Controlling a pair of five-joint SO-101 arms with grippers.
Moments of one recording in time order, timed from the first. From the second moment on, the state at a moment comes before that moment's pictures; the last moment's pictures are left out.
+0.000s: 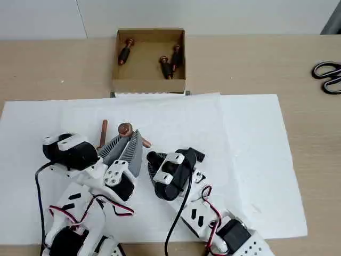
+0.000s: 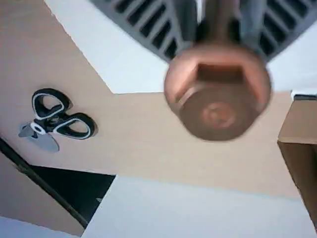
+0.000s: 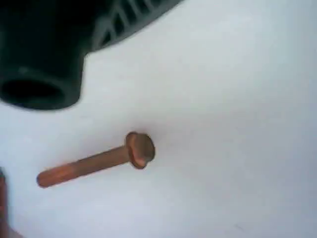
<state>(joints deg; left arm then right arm) 21.5 -103.4 74.8 48.2 28.6 -44.8 -103.3 95.6 32.2 6.7</state>
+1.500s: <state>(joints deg) 25.7 -103.4 74.7 55.7 31.2 -44.0 -103.2 95.2 28.8 11.5</state>
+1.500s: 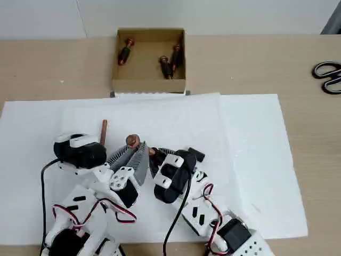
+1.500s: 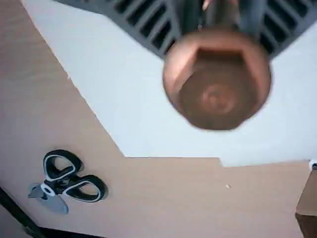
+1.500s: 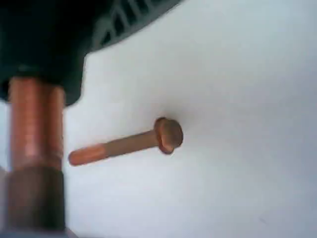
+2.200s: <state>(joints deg) 26.1 -104.0 81.5 55.1 28.8 -46.1 -102.9 95.1 29.0 13.6</state>
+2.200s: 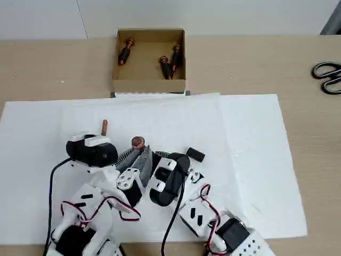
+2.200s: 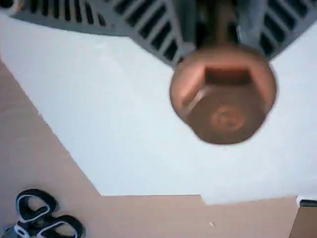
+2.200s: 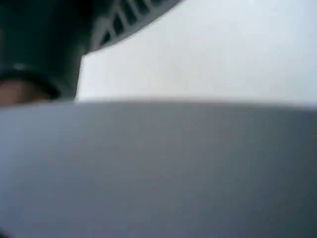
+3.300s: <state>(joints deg) 19.7 -103.4 80.8 55.5 27.3 -46.6 -103.1 95.4 26.4 14.2</state>
